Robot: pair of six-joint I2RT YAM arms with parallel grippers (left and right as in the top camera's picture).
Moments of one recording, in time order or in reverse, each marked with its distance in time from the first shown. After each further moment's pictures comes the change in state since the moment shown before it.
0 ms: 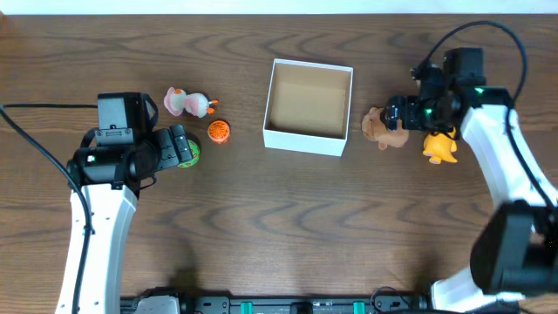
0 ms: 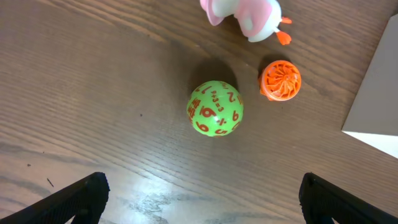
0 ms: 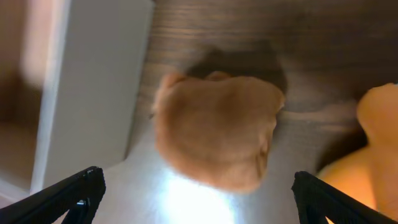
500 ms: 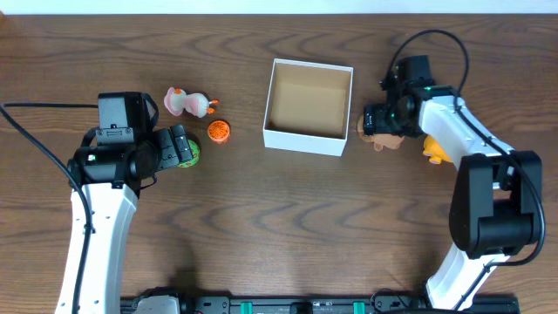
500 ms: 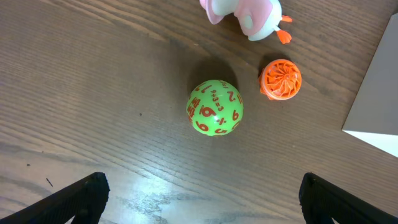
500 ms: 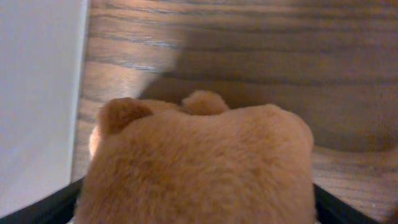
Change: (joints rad) left arm 0.000 0.004 0.000 -0.001 0.000 0.000; right arm 0.130 0.217 0.003 0.129 0.191 0.062
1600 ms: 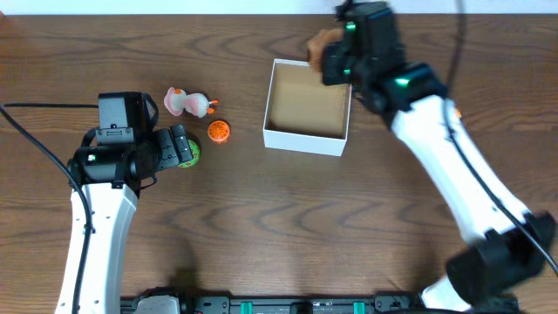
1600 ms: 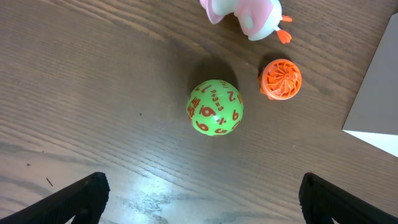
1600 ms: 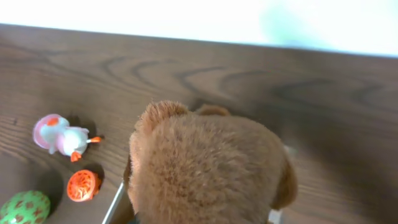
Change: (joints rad) left arm 0.000 0.000 0.000 0.000 0.000 0.000; right arm 0.340 -0.187 0.334 0.050 0.114 0.199
